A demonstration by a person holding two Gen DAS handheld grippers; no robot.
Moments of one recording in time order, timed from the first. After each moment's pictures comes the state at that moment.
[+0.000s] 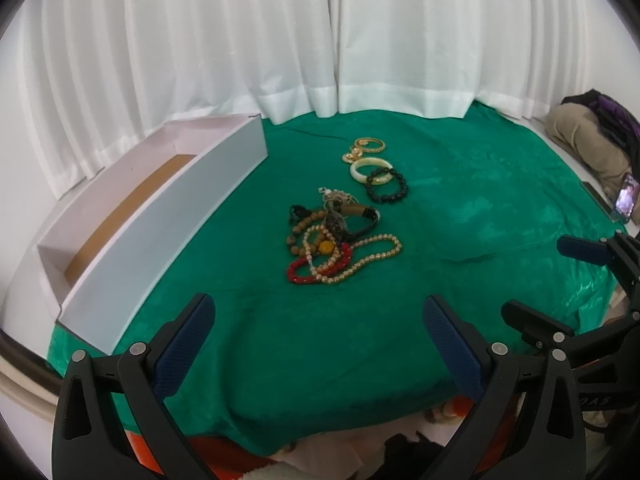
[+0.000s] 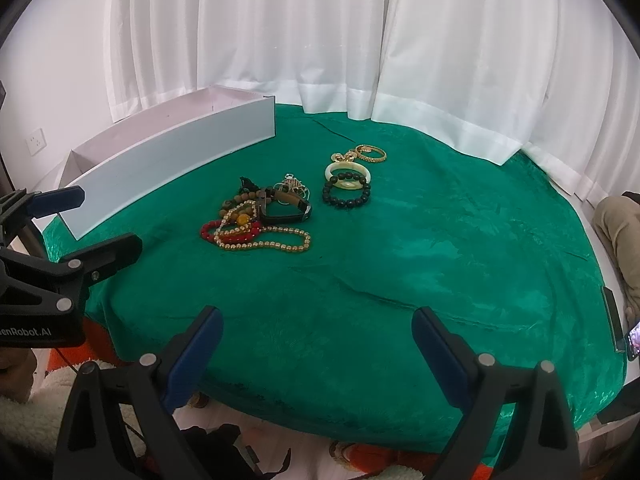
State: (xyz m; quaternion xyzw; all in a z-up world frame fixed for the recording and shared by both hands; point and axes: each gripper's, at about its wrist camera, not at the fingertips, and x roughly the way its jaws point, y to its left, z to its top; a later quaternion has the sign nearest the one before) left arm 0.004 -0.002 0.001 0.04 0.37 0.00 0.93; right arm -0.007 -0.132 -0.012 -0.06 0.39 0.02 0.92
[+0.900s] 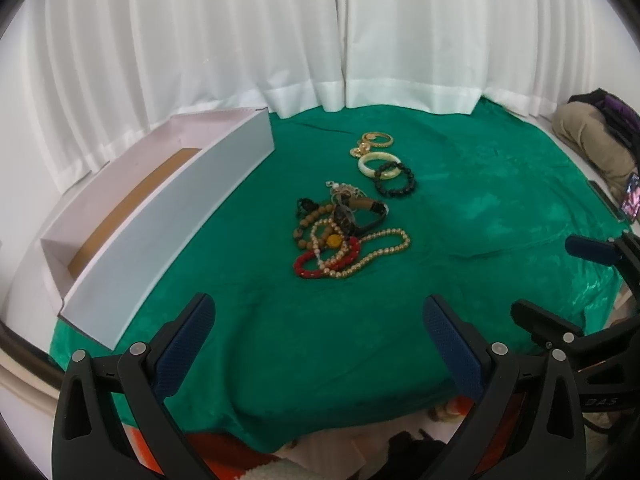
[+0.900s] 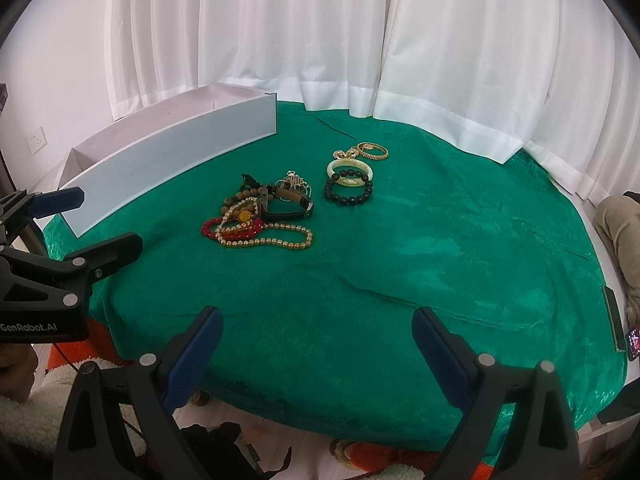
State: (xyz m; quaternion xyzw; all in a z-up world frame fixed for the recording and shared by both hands) left arm 0.007 0.005 -0.005 0.04 0.38 0.01 0.92; right arm -0.008 -0.130 -0.013 -0.06 0.39 0.04 0.92
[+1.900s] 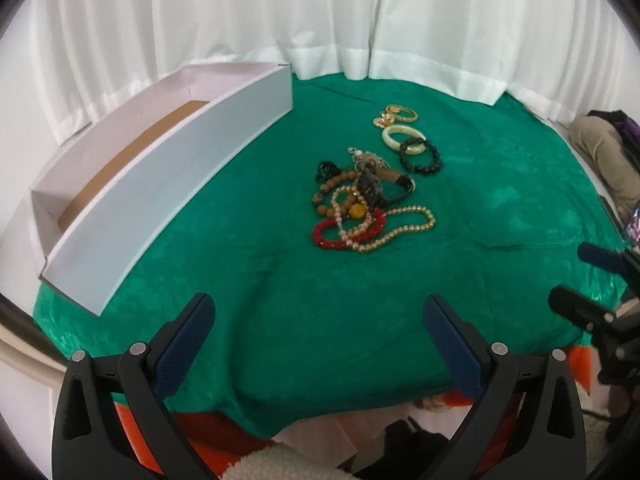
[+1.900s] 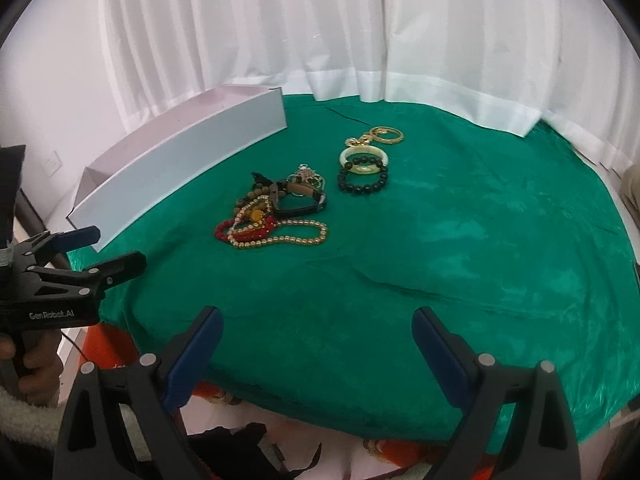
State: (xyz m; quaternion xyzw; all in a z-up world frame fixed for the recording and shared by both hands) left arm 0.022 0.033 -0.028 -0.01 0.44 0.03 0.90; right arm 0.009 -0.152 -0.019 0.00 0.42 0.10 0.90
